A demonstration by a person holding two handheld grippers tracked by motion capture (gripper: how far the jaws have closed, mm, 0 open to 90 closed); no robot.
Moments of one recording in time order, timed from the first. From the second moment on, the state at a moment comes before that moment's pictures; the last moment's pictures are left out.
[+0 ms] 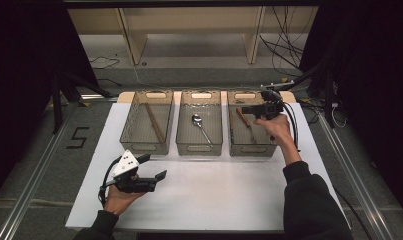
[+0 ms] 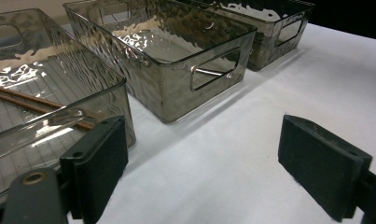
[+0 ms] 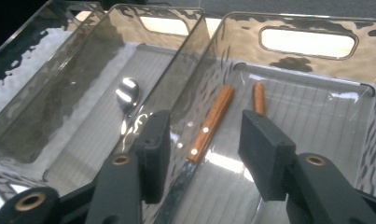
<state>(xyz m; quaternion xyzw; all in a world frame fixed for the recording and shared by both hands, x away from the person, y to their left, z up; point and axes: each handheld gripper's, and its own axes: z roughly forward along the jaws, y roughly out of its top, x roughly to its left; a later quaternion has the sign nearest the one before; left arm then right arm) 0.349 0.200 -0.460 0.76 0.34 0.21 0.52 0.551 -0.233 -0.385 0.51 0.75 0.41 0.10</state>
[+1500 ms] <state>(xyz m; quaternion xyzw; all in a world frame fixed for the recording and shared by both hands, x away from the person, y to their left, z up) 0.351 0.201 -0.461 0.76 0.35 0.19 0.52 0.411 -0.220 -0.394 0.38 0.76 0.51 0.13</state>
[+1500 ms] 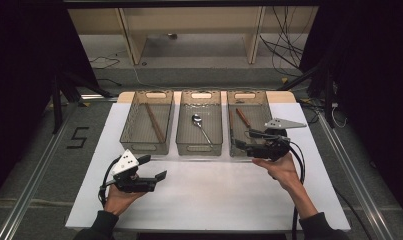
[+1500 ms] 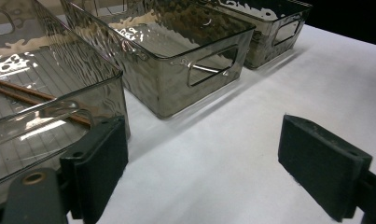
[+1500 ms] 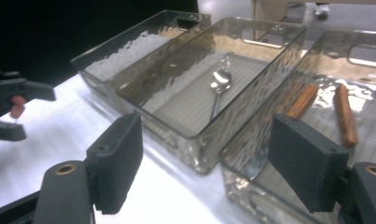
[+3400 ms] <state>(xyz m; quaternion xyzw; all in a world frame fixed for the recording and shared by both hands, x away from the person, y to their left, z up) 0.342 0.204 -0.466 0.76 0.35 0.15 0.53 0.319 -0.241 -0.461 0.37 0.73 0.55 0.17</state>
